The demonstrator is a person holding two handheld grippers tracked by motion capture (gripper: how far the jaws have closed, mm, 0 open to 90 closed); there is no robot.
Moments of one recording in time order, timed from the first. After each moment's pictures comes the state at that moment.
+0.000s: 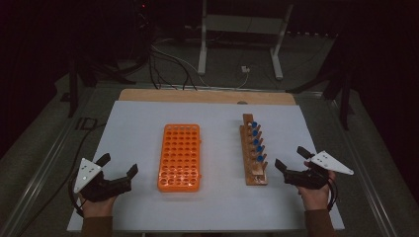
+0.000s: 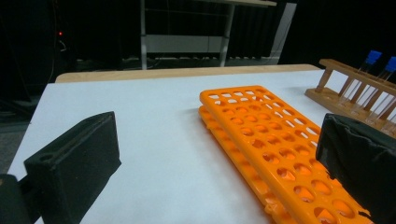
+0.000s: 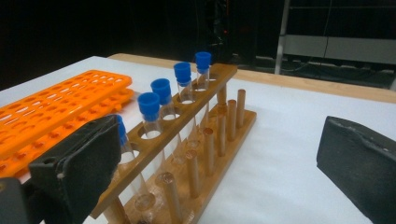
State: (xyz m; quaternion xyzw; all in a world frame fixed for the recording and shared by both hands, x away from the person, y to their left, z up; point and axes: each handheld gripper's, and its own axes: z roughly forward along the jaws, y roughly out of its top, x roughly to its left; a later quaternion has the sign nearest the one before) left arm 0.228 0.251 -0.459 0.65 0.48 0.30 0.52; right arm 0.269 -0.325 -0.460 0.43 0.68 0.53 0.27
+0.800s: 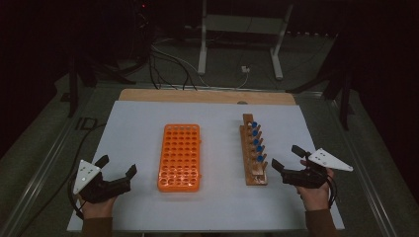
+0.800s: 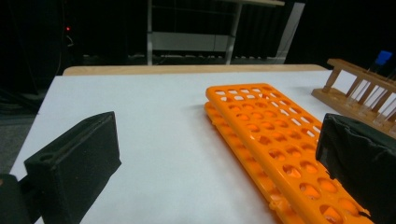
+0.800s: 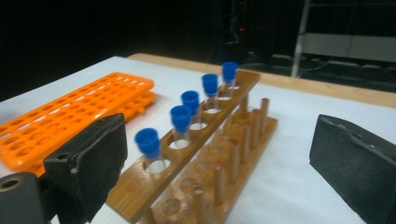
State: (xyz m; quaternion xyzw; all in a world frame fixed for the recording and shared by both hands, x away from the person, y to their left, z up) left arm 0.226 0.253 -0.463 0.64 0.49 0.30 0.51; right arm 0.268 -0.311 -0.444 0.40 0.70 0.54 0.23
